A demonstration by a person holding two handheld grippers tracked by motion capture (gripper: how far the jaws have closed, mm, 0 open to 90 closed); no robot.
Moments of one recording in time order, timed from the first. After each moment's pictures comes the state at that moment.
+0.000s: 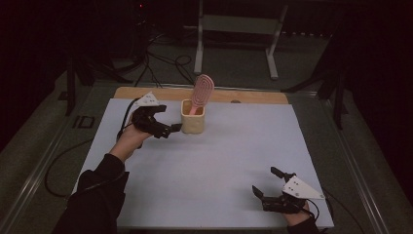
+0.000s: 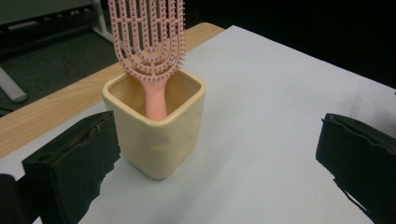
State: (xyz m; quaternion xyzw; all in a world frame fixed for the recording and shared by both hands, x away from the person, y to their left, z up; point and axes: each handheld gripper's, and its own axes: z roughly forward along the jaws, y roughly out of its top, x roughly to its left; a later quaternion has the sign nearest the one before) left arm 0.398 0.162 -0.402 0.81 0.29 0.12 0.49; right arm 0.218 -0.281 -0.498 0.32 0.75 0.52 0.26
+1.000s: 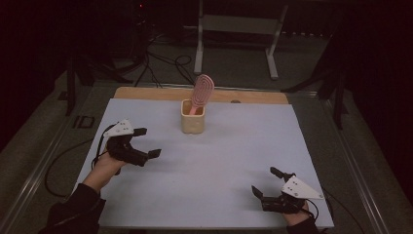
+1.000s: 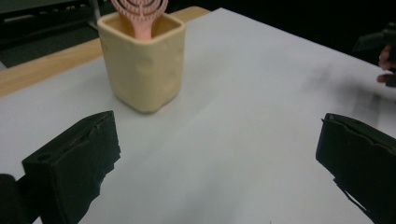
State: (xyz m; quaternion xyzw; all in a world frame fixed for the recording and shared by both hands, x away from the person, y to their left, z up) left arm 0.328 0.219 -0.433 0.80 0.29 0.10 0.51; right arm 0.218 -0.280 -0.499 0.32 0.75 0.51 0.26
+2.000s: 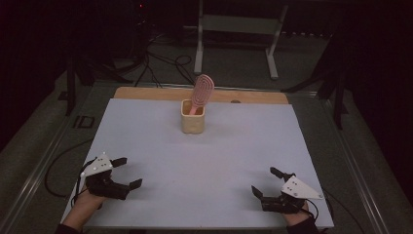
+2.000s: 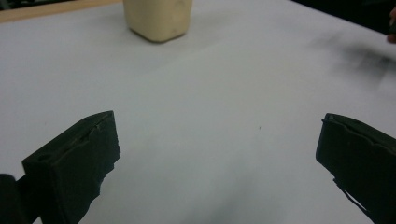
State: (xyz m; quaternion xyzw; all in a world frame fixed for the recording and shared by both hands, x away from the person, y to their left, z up) left arm 0.254 0.262 -0.486 0.79 0.34 0.12 0.49; right arm 0.218 -0.279 -0.500 0.32 0.75 0.51 0.27
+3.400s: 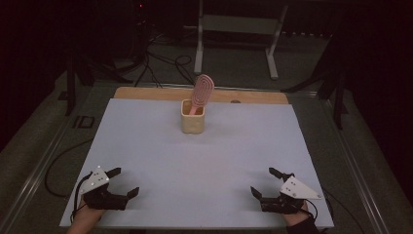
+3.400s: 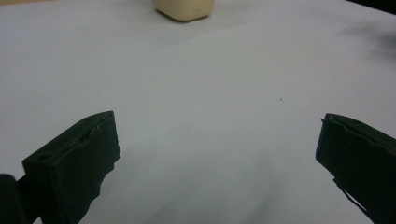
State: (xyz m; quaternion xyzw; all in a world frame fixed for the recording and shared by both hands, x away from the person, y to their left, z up) left arm 0.230 0.268 -0.514 0.77 0.37 0.16 0.49; right arm 0.218 -0.277 -0.500 0.31 0.76 0.51 0.26
